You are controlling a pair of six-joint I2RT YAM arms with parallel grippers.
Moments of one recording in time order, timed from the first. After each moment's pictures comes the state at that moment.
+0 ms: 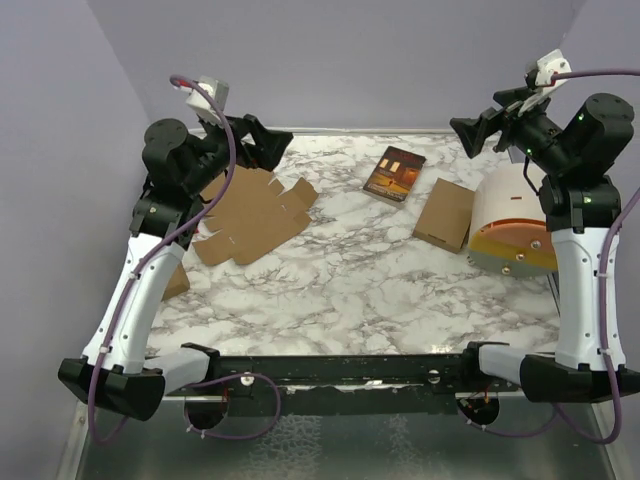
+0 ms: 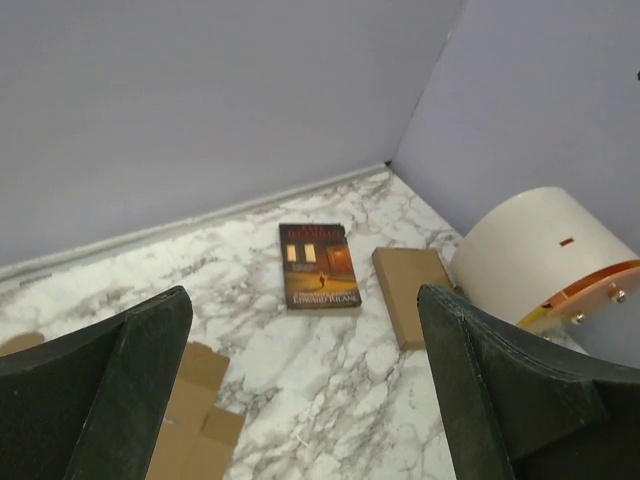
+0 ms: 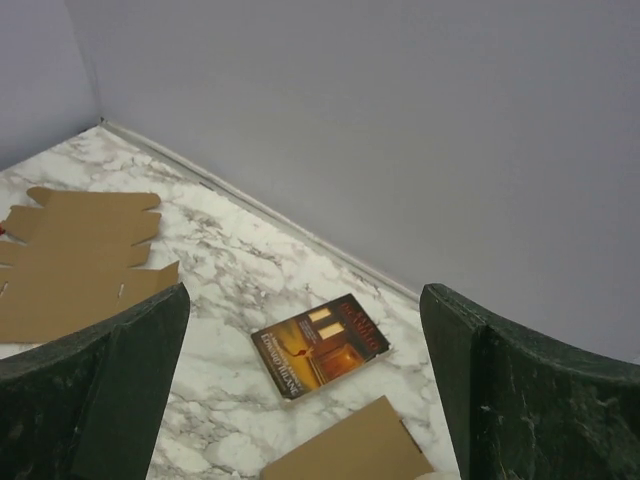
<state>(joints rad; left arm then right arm) -0.25 1.19 1.46 -0.17 0.40 -0.30 -0.04 1.22 1.68 -0.39 -0.57 -0.16</state>
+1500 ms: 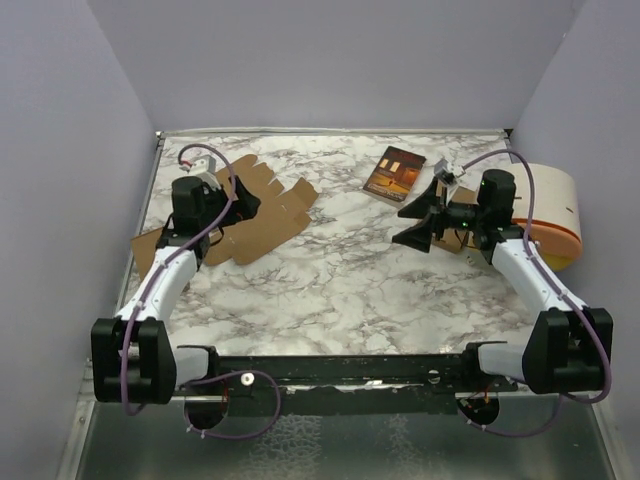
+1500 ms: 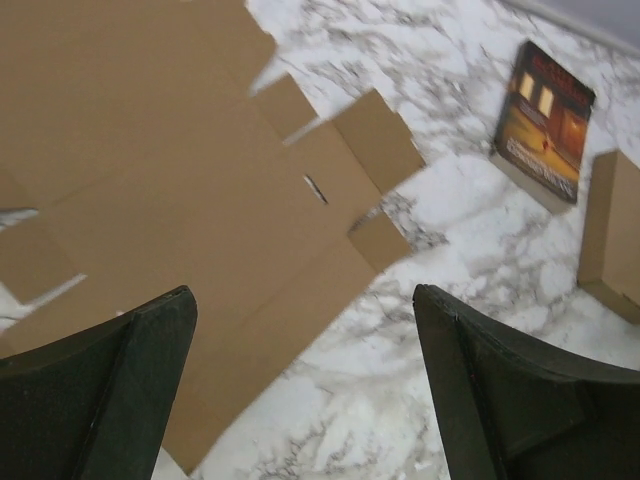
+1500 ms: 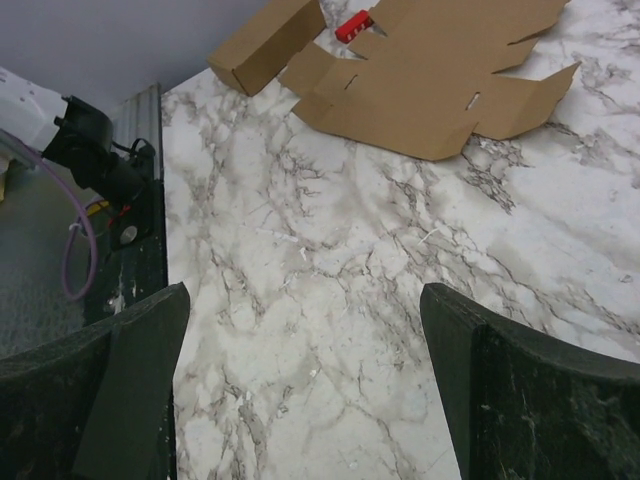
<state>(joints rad) -0.08 1.21 0.78 0.00 0.24 -0.42 0.03 1.25 0.82 0.06 -1.27 -0.03</state>
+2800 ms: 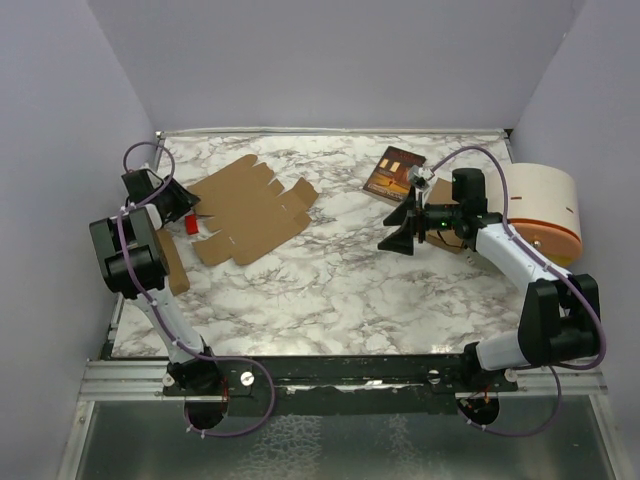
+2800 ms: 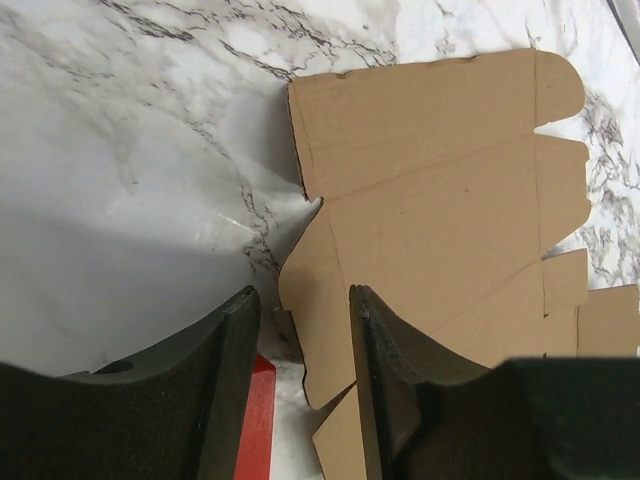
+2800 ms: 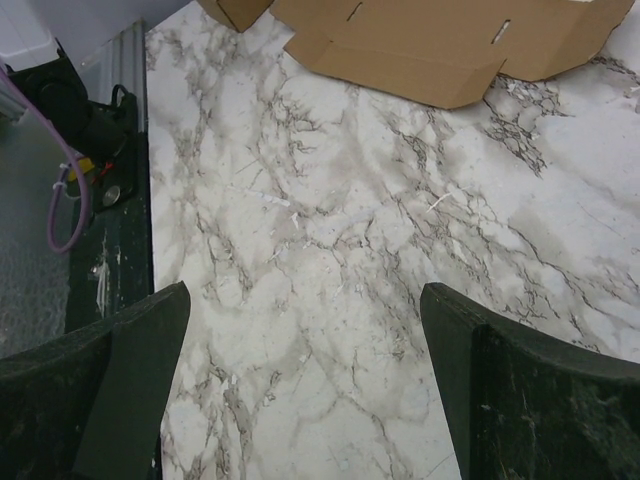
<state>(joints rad) 0.40 1.97 1.16 0.10 0.45 -0.46 0.15 1.42 0.90 -0.13 -1.18 -0.23</state>
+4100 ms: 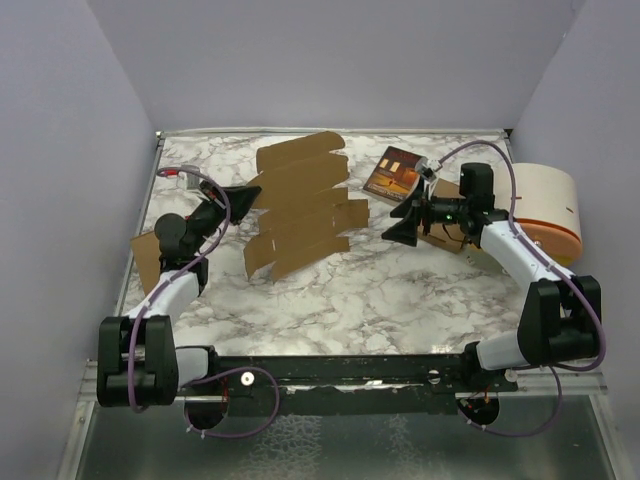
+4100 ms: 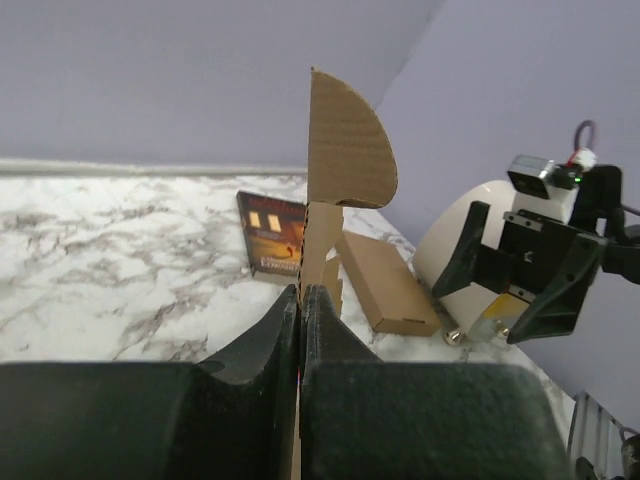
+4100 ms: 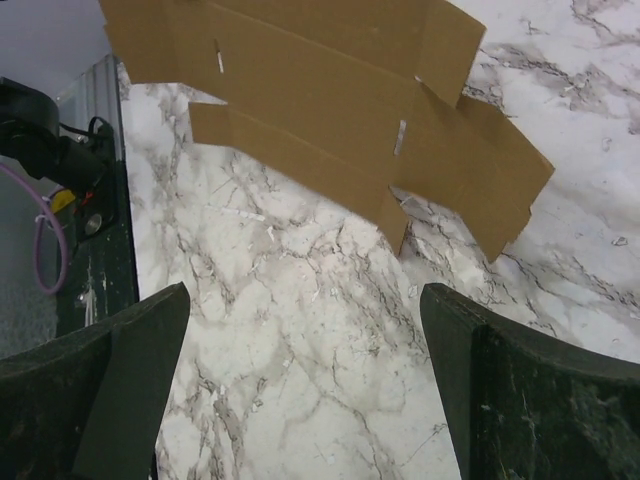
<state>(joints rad) 0.02 1.26 0.52 1.01 0.68 -0.74 0.11 1.42 0.93 -0.11 -1.13 -0.16</state>
